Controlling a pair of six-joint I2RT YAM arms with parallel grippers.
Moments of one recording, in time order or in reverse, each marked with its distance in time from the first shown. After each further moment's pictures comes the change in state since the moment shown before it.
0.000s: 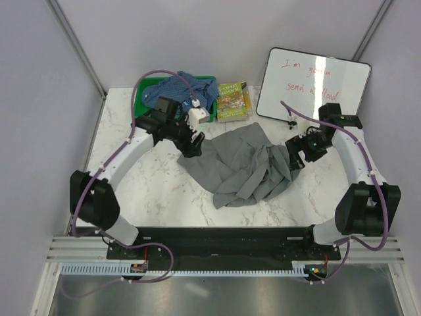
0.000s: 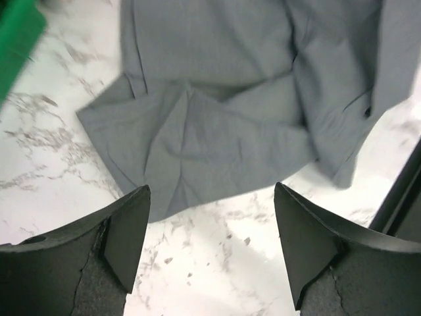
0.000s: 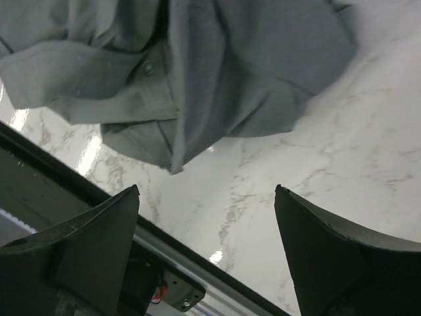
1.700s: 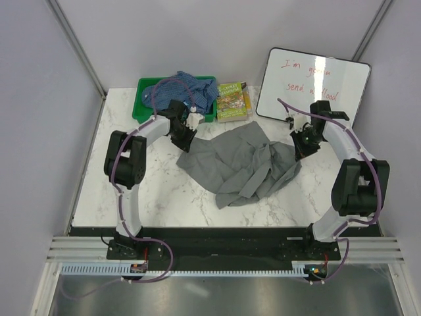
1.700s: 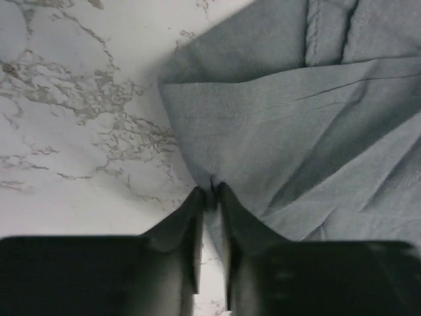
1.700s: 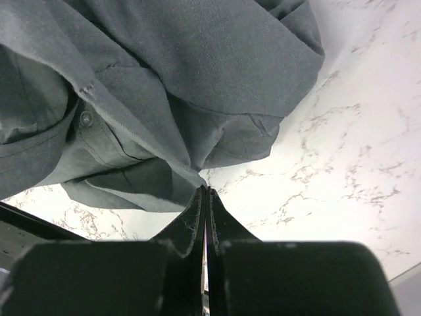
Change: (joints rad) left arm 0.097 0.563 0.156 0.057 -0.249 -0.010; right arm 0.056 0.165 -0.040 0.167 0.124 0.147
